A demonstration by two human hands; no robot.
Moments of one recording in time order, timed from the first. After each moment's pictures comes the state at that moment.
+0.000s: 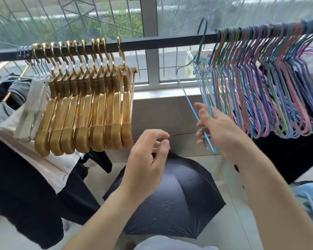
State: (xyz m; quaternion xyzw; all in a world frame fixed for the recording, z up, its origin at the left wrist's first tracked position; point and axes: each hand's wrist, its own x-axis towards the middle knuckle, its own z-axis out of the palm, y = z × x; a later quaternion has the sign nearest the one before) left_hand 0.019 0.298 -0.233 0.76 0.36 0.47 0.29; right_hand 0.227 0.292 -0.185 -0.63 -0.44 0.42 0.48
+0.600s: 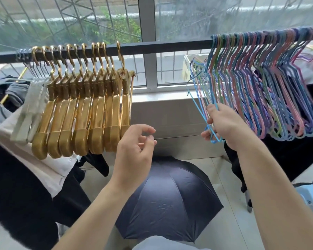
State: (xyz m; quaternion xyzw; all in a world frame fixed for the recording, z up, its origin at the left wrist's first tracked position) left_hand 0.008 0.319 -0.219 0.72 0.41 0.48 0.28; right_hand 0.253 0.319 -0.179 -0.75 -0.38 0.34 0.42
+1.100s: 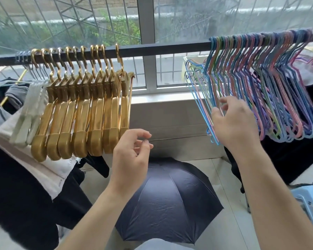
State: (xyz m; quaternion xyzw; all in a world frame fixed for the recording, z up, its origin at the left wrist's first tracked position) left_hand 0.004 0.315 -0.224 0.71 0.42 0.49 0.29; right_hand 0.250 0.296 -0.176 -0.80 -0.47 0.01 0.37
